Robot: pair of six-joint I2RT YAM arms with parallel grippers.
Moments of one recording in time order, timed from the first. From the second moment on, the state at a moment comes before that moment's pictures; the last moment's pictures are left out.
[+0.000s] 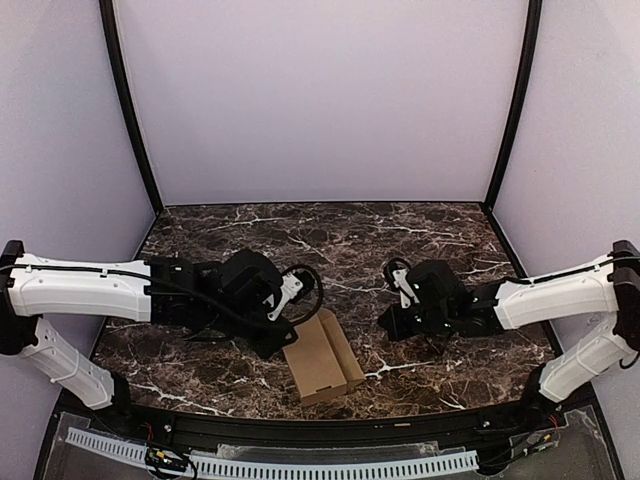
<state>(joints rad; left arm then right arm) -1.16 1.41 1.04 -0.58 -0.13 -0.29 0.92 1.39 0.63 -0.02 0.05 0.53</state>
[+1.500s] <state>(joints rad) -0.97 2.18 1.56 -0.39 0.15 -0.15 0.86 1.02 0.40 -0.19 0.04 0.58</state>
